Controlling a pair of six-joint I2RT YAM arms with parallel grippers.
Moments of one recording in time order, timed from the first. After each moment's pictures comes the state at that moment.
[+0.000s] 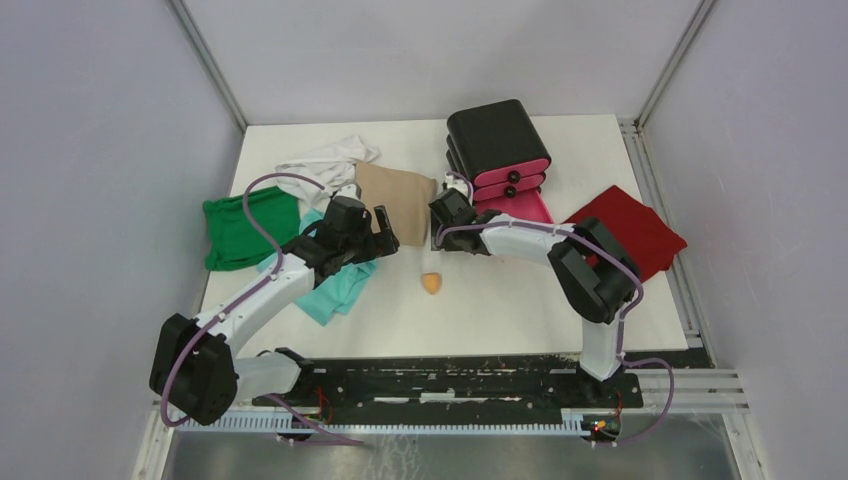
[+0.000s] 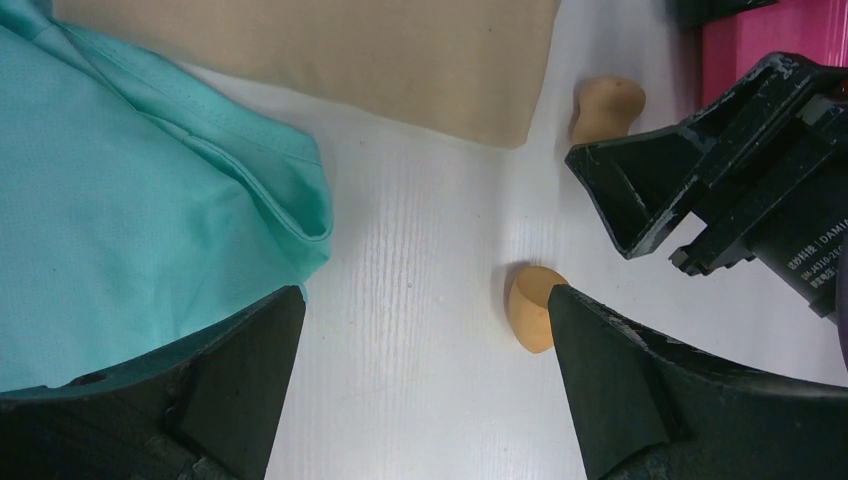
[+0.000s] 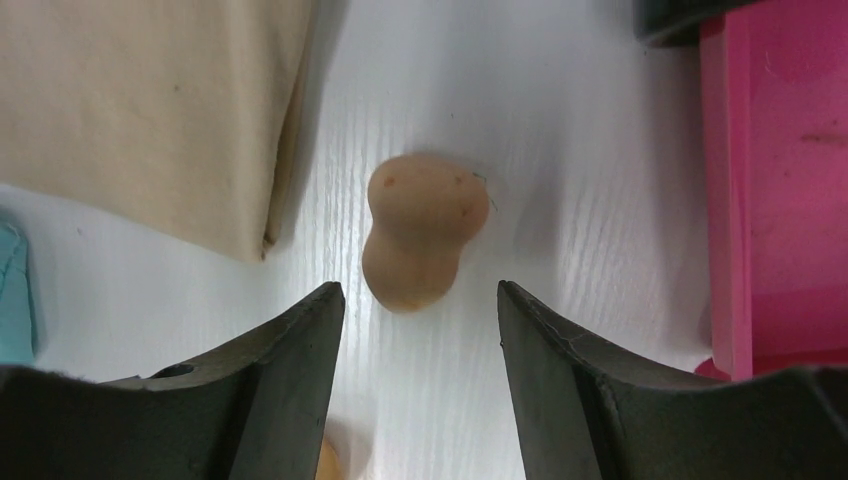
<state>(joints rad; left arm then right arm) -0.50 1.21 0.81 -0.37 -0.11 -0.63 0.75 1.90 1.21 -0.24 0.30 0.60</state>
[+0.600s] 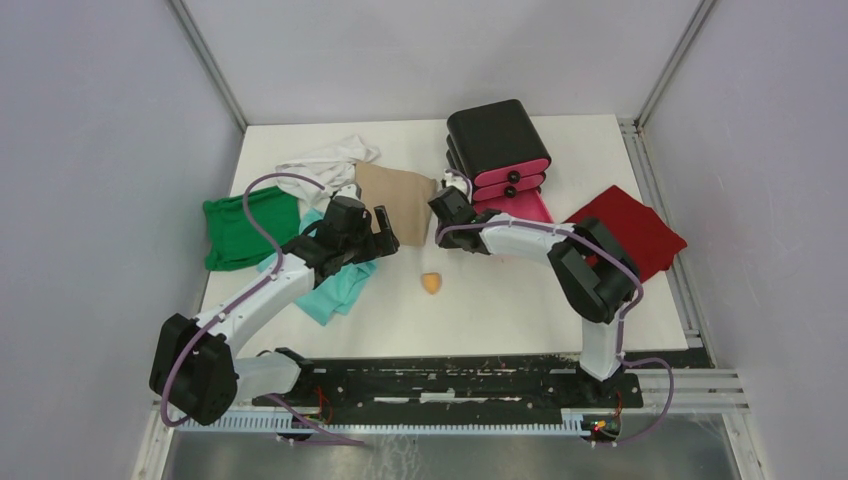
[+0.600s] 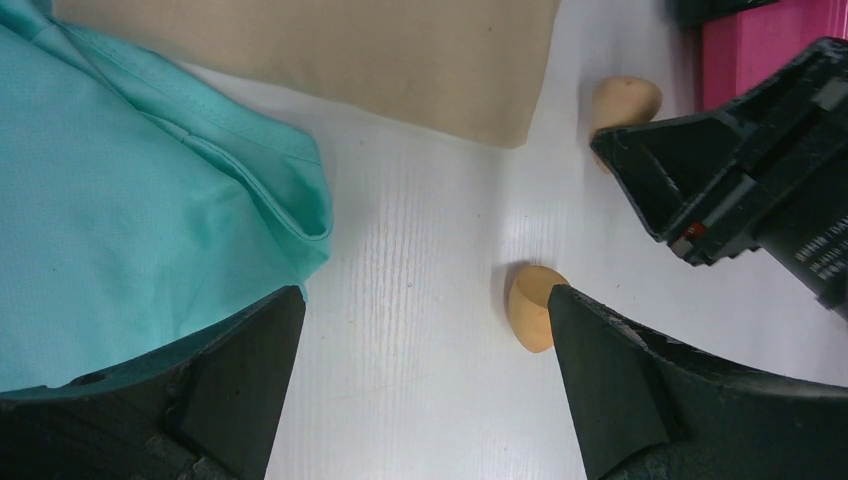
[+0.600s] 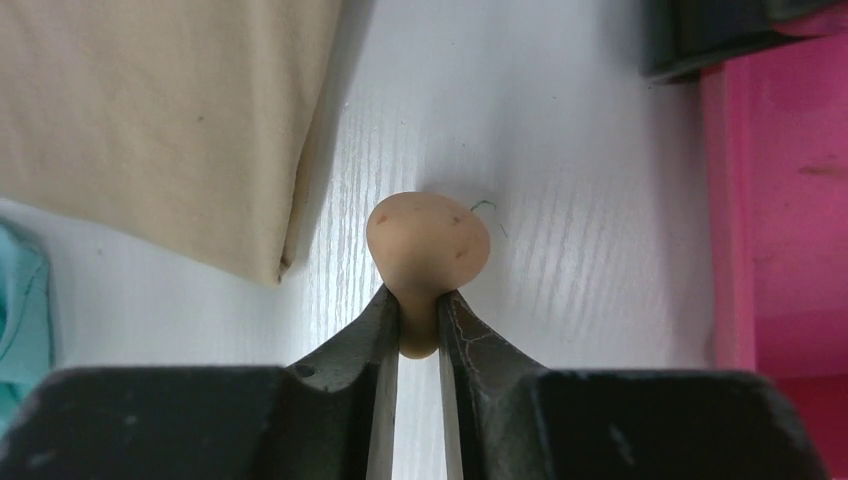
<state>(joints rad) -0.50 1.21 0.81 -0.37 -0.11 -0.63 0.75 1.95 1.26 -0.22 0.32 0.59</state>
